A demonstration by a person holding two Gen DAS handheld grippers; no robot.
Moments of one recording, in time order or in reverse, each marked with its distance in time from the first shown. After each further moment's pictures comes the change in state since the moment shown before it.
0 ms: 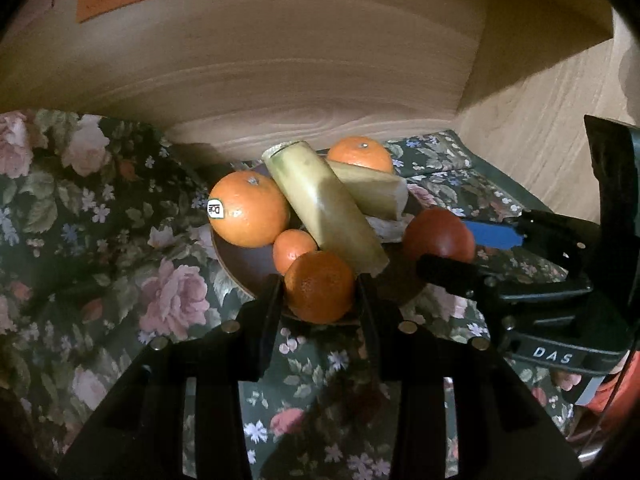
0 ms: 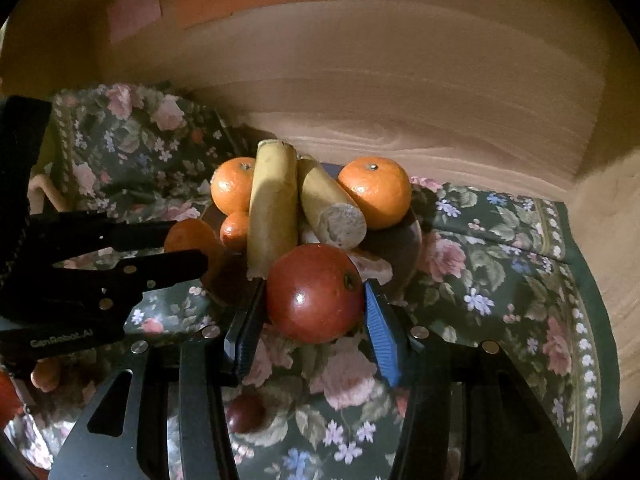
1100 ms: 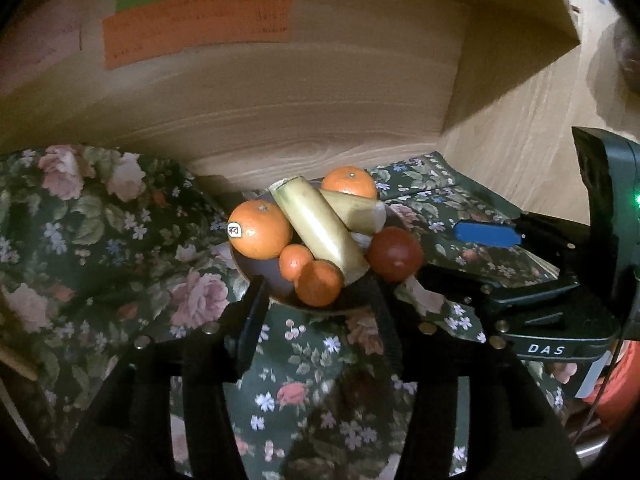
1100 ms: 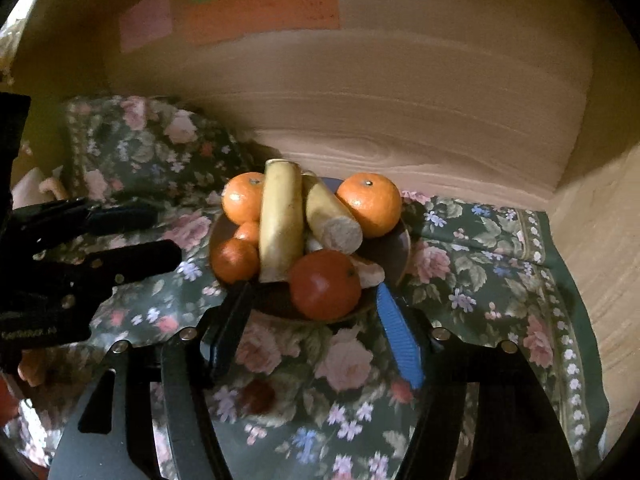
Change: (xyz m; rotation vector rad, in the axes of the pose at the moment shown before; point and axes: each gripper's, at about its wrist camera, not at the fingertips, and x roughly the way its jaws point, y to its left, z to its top) left arm -0.058 -0.010 -0.009 0.032 -0.105 0.023; right arm -0.042 0.009 -0.012 -0.020 -0.061 -0.019
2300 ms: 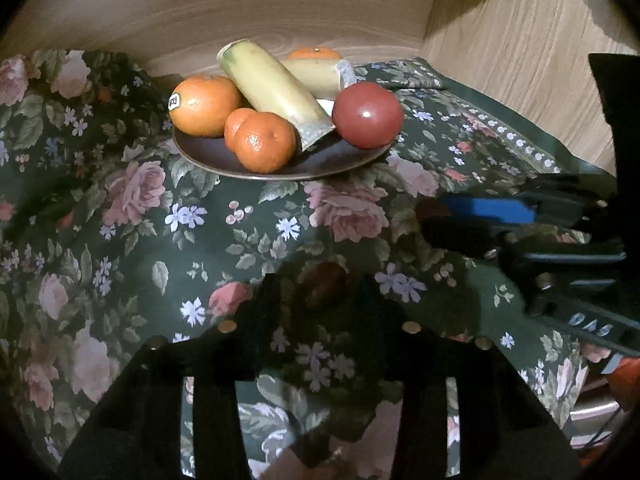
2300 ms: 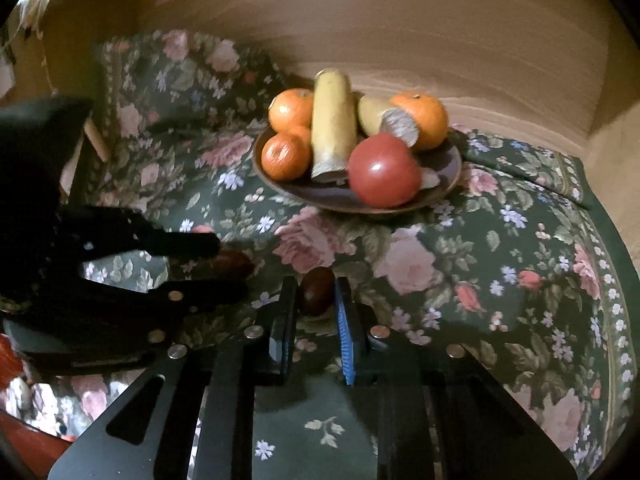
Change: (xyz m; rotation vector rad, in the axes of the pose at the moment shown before) left arm 0.050 -0.026 -0.064 0.045 0.223 -0.035; right arm 0.010 0.012 -0.049 0.014 0.102 0.099
